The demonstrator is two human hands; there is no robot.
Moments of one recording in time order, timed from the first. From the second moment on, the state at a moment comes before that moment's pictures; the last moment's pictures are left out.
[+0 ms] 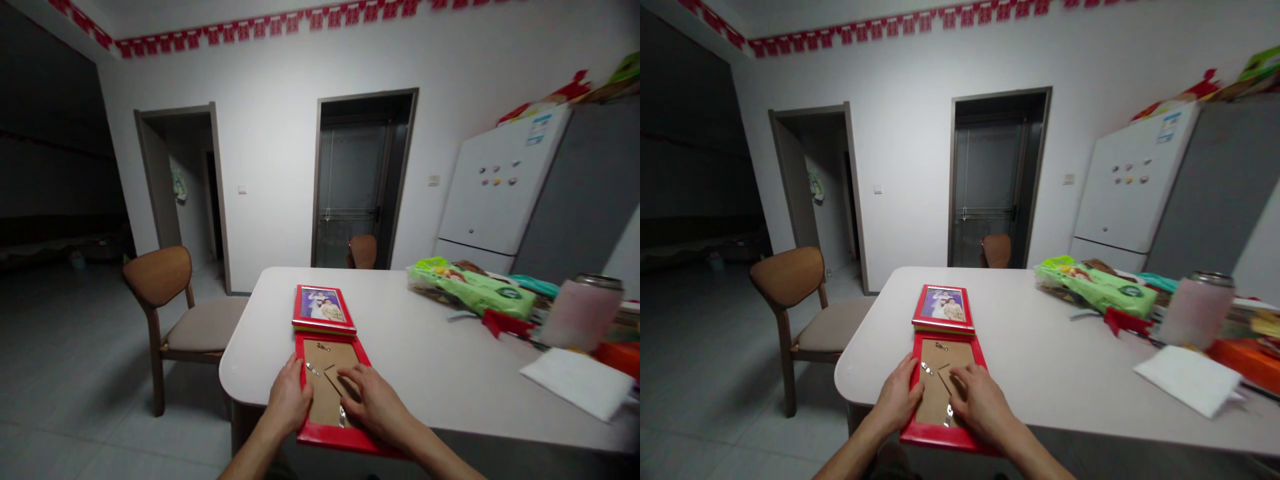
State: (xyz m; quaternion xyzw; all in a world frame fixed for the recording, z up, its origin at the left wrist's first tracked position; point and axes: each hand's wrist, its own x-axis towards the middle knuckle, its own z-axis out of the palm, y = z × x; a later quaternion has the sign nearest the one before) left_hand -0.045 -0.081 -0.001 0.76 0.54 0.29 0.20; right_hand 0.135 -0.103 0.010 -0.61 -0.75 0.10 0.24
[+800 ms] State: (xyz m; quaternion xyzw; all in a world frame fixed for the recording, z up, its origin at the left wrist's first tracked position) left_hand -0.047 -0.082 -0.002 0.74 0.52 0.34 0.25; right_hand 0.134 -0.104 0.015 -0.60 -0.75 0.16 0.22
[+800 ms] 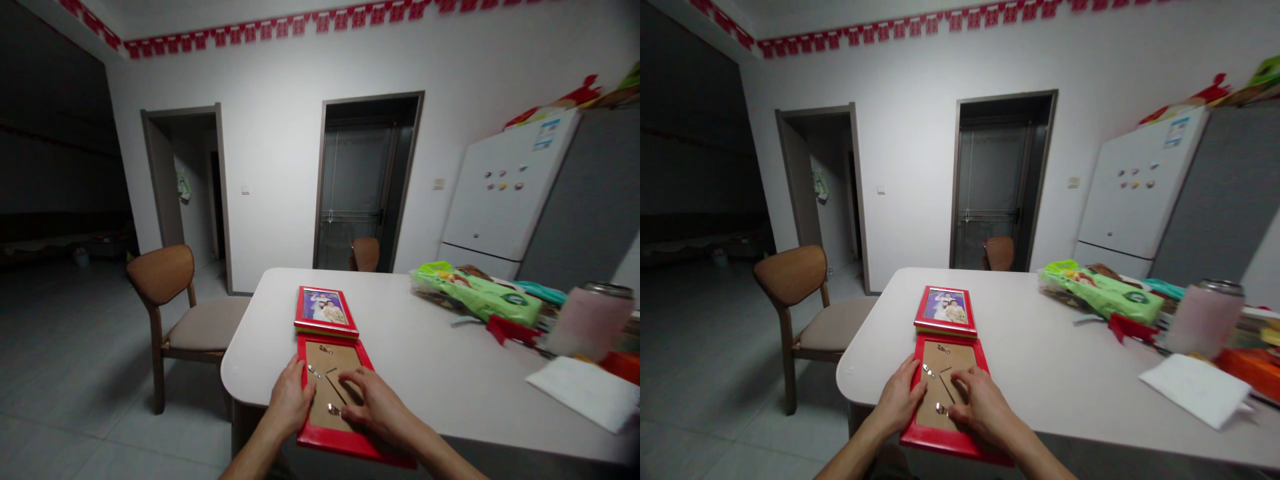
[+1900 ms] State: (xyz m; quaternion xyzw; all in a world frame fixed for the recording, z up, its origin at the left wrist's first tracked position) left_hand -0.160 -0.047 0.005 0.61 0.68 0.38 0.17; right_hand 0.176 -0.093 0.008 -0.75 -0.63 0.08 0.18
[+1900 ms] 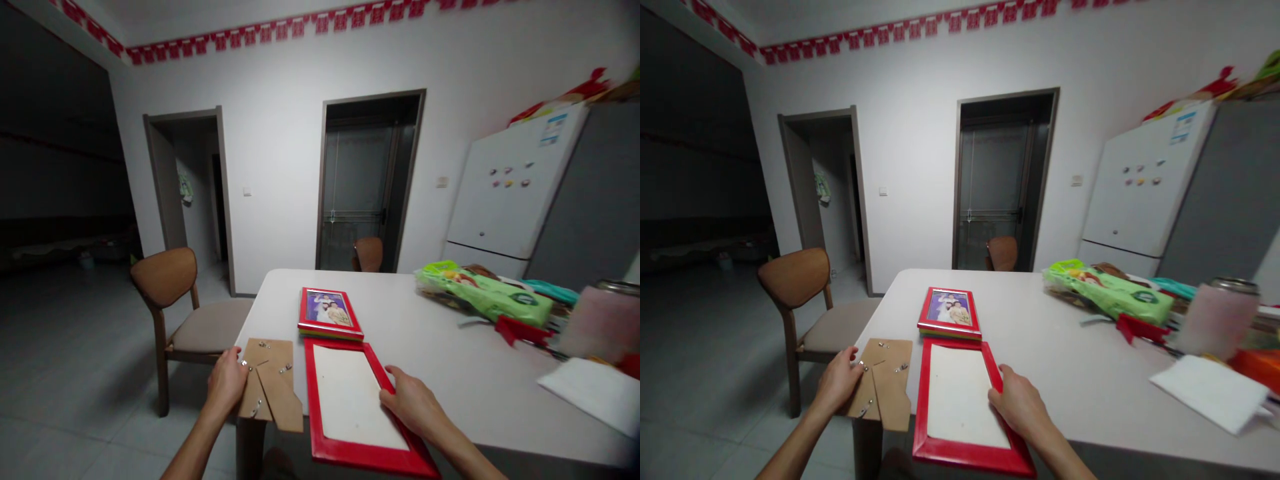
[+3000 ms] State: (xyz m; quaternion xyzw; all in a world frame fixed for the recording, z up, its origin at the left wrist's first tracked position) left_hand -0.100 -0.125 -0.009 0.67 0.59 0.39 0.21; right_hand 0.206 -0.098 0.002 -0.75 -0.61 0.11 0.25
